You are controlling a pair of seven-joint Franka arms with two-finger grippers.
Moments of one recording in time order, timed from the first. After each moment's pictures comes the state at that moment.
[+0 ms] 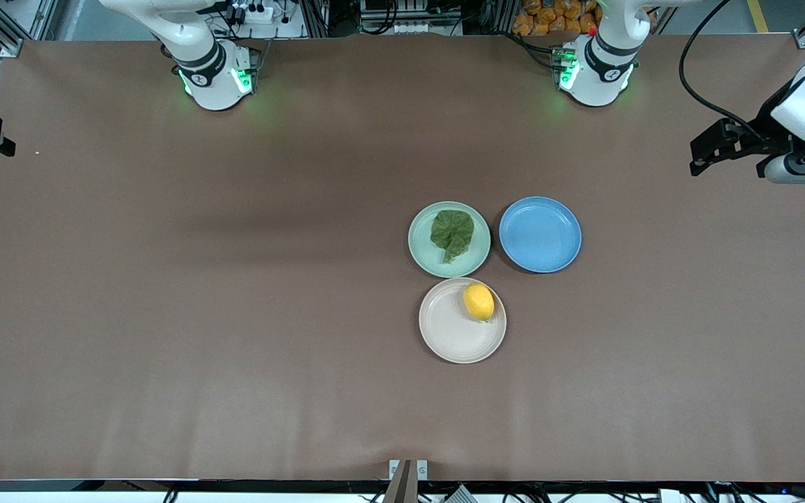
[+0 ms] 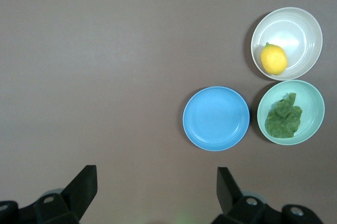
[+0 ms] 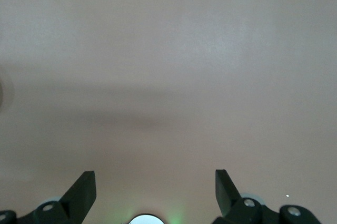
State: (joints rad) left arm -0.05 0.00 -0.10 -1.51 0.00 1.49 -0.10; right arm 0.05 0.04 -0.16 -1.36 0.04 1.34 -0.20
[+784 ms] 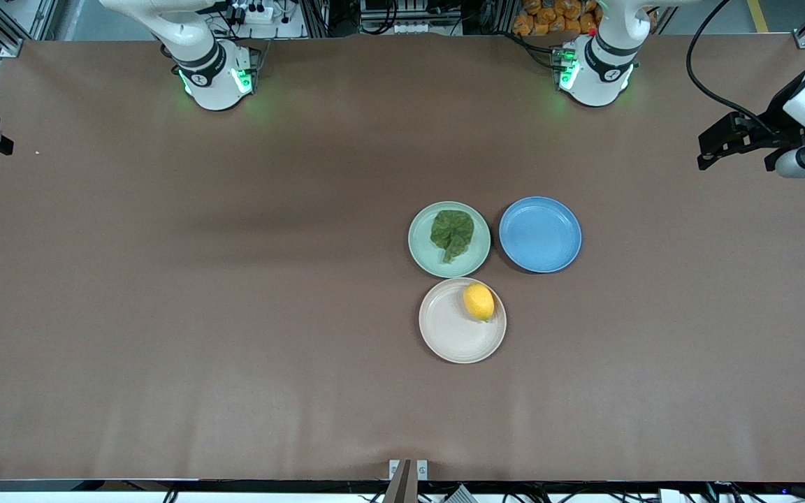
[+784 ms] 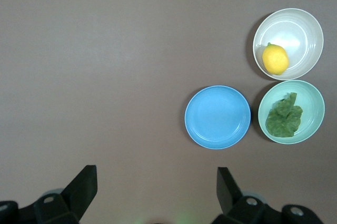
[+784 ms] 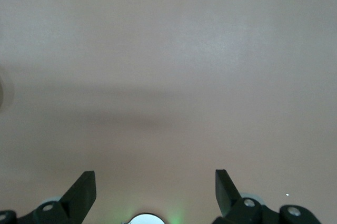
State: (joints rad) left arm -0.03 0.00 -0.10 -1.49 0.00 1.47 -0.10; right arm 0.05 0.03 -0.16 -1.36 0.04 1.33 -0.20
